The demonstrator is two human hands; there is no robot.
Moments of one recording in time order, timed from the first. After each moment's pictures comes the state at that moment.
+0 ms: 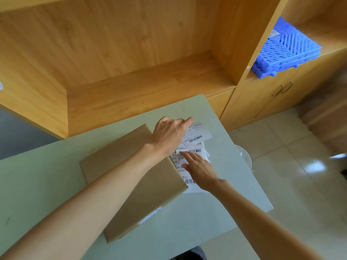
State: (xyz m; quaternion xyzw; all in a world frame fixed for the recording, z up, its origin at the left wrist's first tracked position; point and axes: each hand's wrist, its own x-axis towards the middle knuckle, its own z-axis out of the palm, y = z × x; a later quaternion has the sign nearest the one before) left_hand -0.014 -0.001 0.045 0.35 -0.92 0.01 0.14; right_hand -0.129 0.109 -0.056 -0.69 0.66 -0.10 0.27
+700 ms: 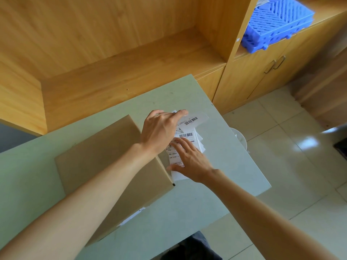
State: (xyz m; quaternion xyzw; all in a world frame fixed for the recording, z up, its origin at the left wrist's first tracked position) left_hand -0.015 0.019 0.009 0.34 -0.92 -0.05 0.19; right_hand -0.122 0.123 -0.087 -0.70 0.67 -0.09 0.26
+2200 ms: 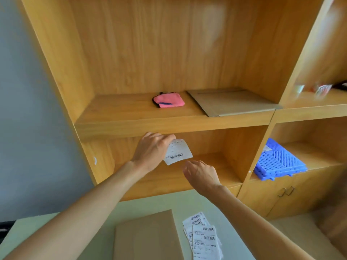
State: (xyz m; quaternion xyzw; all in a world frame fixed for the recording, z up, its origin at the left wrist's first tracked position) left_hand 0.109 -0.036 0.316 0.38 -0.86 0.18 0.30; right_hand -0.069 0.012 0.246 -0.75 0.65 -0.14 -0.05
